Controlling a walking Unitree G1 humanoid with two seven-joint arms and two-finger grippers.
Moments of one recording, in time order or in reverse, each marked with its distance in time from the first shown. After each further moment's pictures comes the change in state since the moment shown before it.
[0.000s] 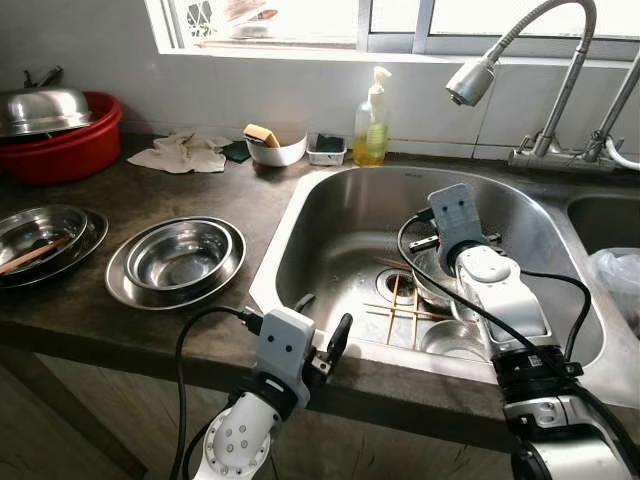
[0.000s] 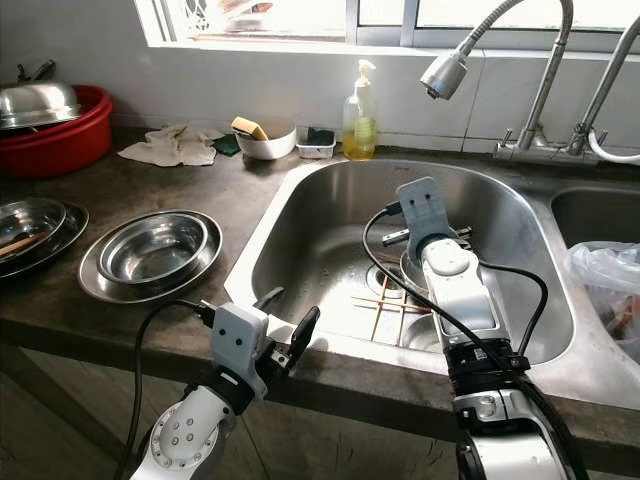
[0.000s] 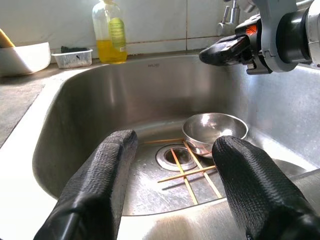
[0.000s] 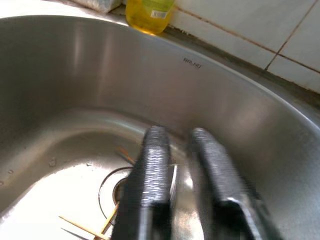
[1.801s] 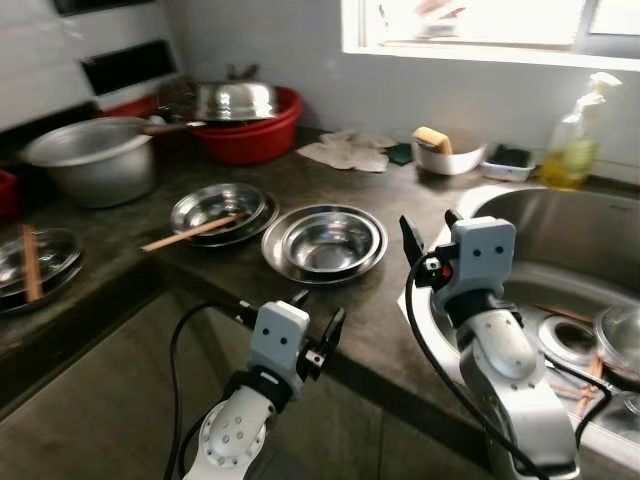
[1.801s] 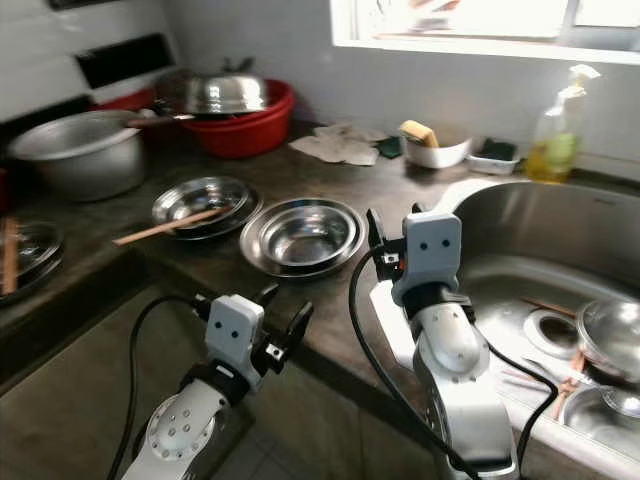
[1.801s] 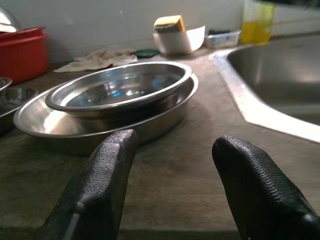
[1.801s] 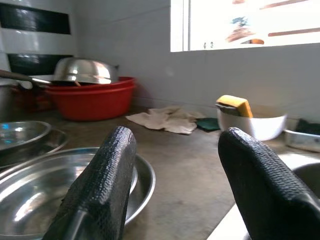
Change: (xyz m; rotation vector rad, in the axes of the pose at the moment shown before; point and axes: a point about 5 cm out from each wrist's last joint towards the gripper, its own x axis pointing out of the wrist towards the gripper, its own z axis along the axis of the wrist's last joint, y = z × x) left arm 0.006 0.002 0.000 0.001 0.005 -0.008; right arm -0.095 0.032 0.014 0.275 -0.426 -0.026
